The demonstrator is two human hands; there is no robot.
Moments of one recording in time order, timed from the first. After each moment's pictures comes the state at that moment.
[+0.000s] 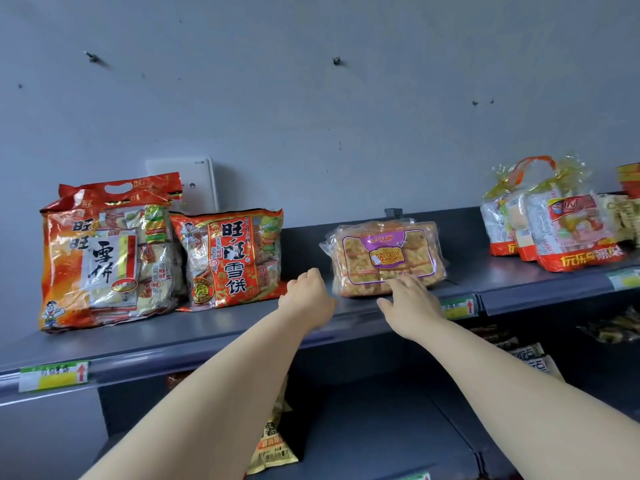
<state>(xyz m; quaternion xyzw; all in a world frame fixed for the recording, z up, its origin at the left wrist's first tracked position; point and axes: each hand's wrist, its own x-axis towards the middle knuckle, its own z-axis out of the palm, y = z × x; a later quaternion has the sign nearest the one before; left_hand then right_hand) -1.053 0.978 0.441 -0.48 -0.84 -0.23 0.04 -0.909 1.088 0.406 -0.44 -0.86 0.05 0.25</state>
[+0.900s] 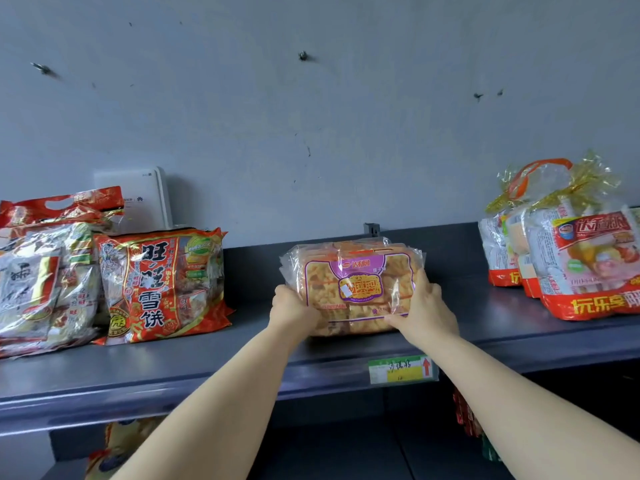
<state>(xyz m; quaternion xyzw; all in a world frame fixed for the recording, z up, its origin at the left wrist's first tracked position) -1.018 1.154 0.435 -0.29 -0.82 -0.49 -0.06 -0.853 1.281 0.412 -0.44 -0.82 0.14 0.33</state>
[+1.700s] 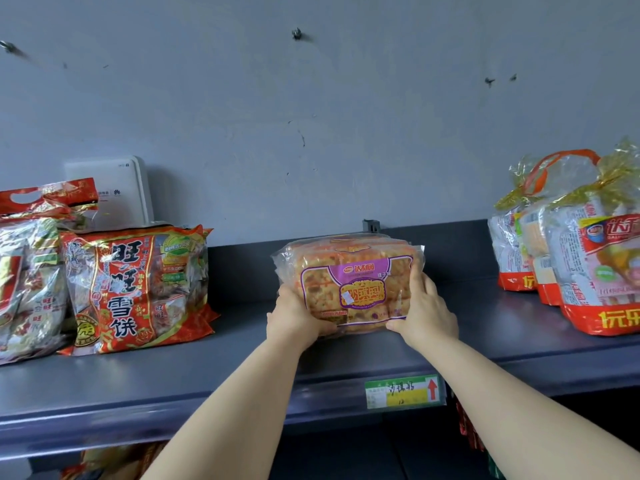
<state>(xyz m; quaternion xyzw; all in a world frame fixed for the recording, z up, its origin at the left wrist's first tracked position) -1.047 1.202 0.413 -0.33 -0.83 -0.46 -0.01 -0.881 1.330 0.405 -0.43 -0.83 0.11 0.32</state>
